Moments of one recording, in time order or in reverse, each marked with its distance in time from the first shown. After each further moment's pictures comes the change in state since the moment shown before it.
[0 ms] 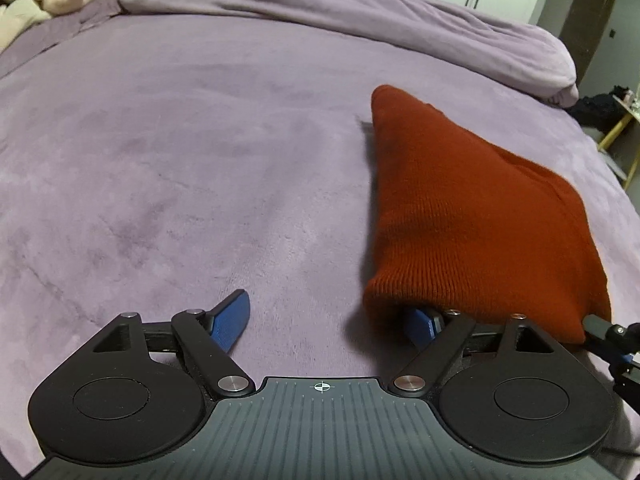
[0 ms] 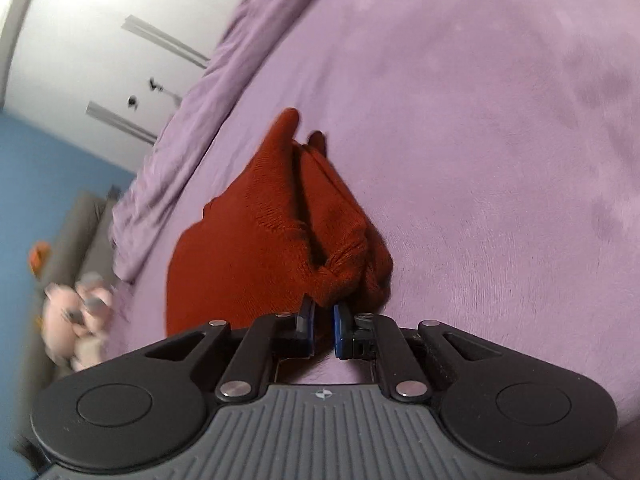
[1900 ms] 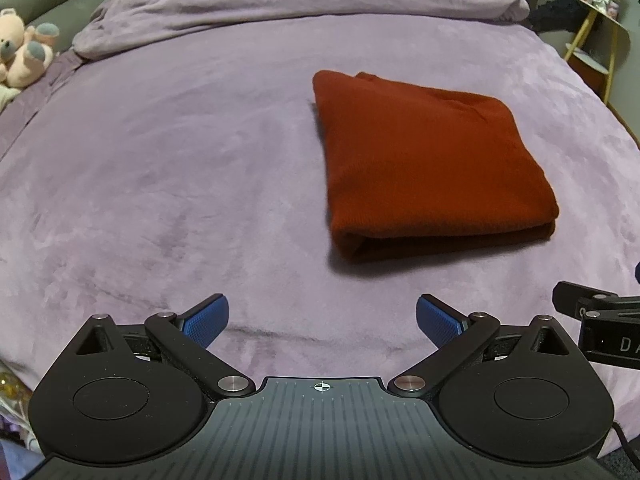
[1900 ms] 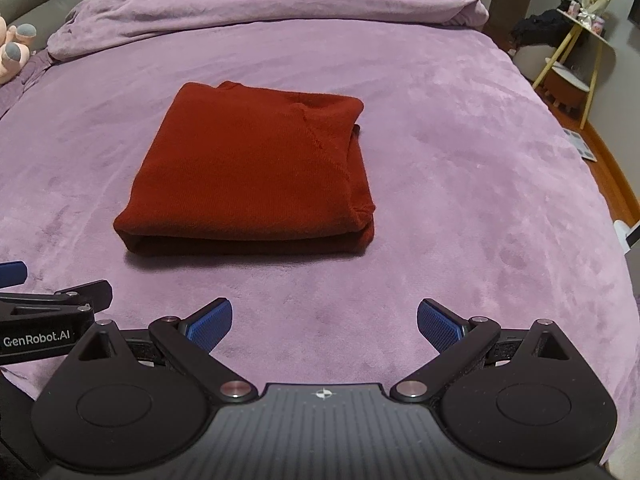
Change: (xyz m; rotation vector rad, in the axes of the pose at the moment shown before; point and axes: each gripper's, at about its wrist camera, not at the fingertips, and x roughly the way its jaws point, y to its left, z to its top) left arm -0.076 -0.045 -0.006 0.271 0.117 0.061; right arm -0.069 0.132 -0.067 -0.708 0.121 -0.511
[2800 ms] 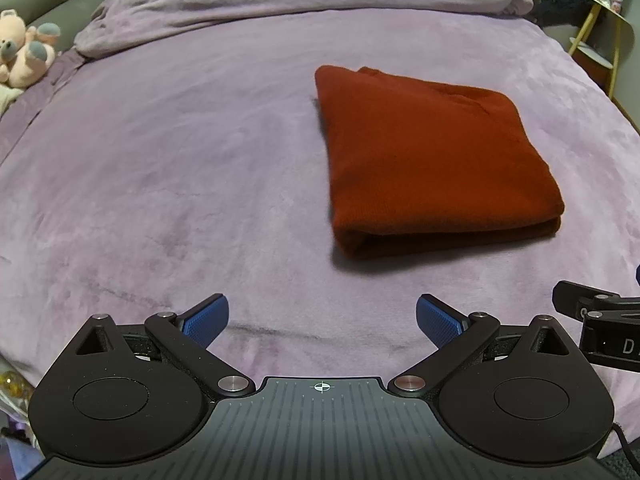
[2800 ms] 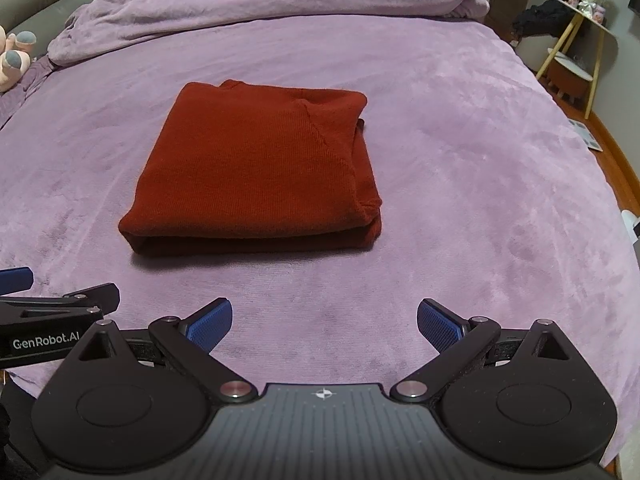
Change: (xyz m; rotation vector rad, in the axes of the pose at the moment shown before) left arm 0.002 -0.002 0.001 0.000 0.017 0.016; right arm 0.003 -0.002 0.000 0.026 0.014 0.030
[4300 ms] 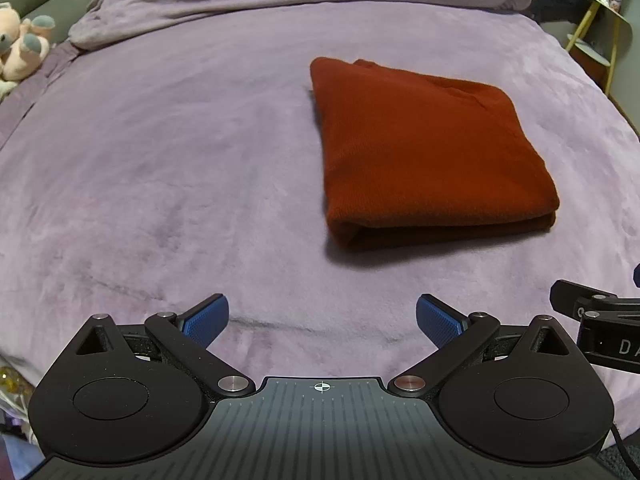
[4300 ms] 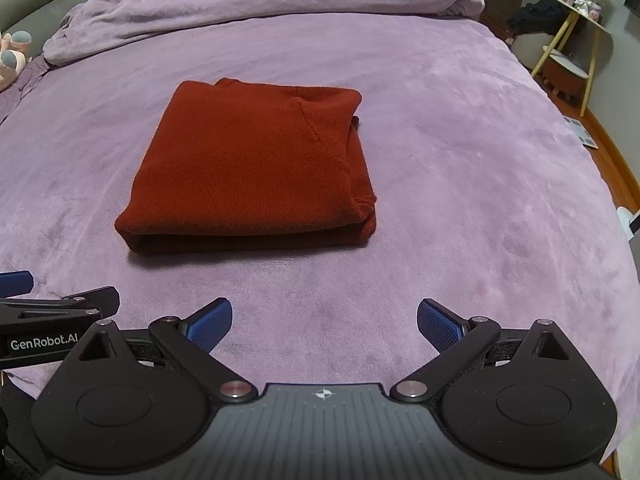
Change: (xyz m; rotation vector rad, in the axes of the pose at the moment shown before) left arm 0.000 -0.002 -0.001 -0.005 0.026 -0.018; right arm -0.002 0.000 -0.001 0.004 0.005 -0.015
